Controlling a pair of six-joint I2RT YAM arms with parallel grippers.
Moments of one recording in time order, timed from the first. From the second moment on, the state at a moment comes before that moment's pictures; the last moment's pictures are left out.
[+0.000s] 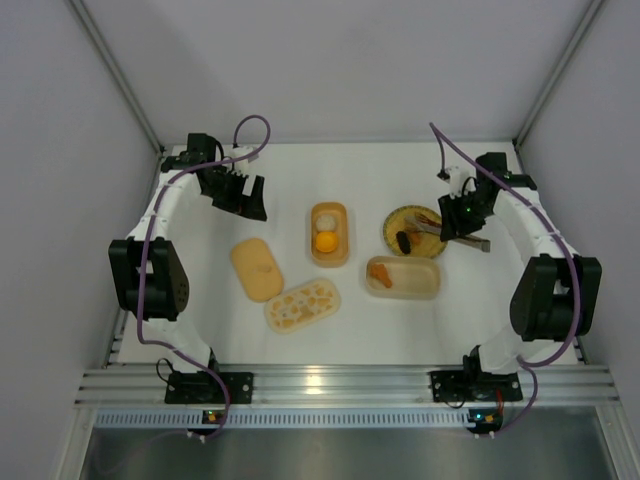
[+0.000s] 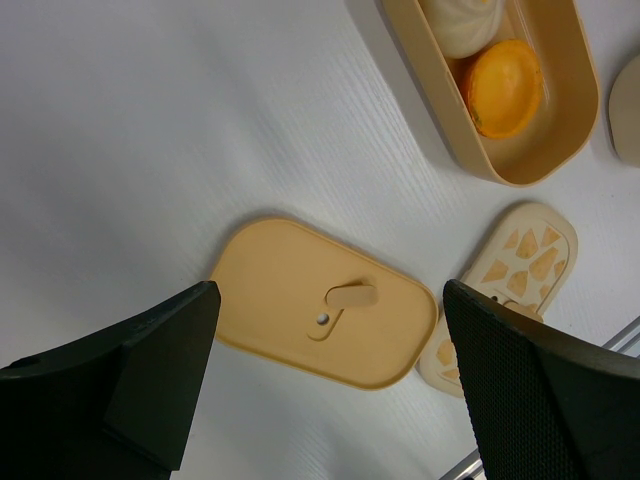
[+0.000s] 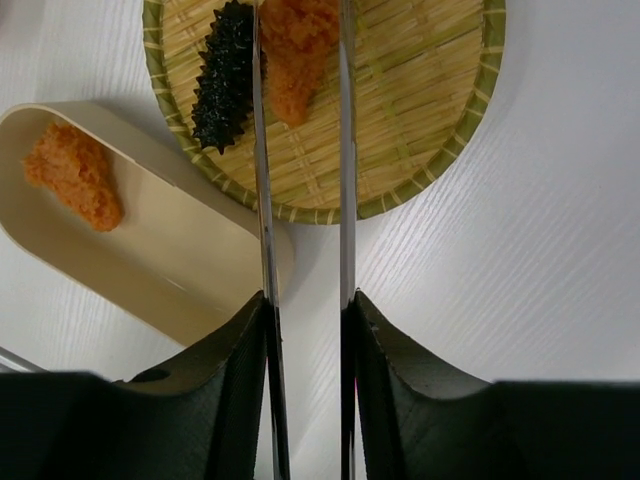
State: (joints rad) left arm -0.03 1.79 1.59 -0.91 0.53 0.31; right arm -0.02 1.59 1.31 -0.92 -0.33 -0.37
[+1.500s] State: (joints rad) left arm -0.03 1.79 1.59 -0.91 0.54 0.30; right arm 0.07 1.18 1.09 -1.14 -0.52 -0.56
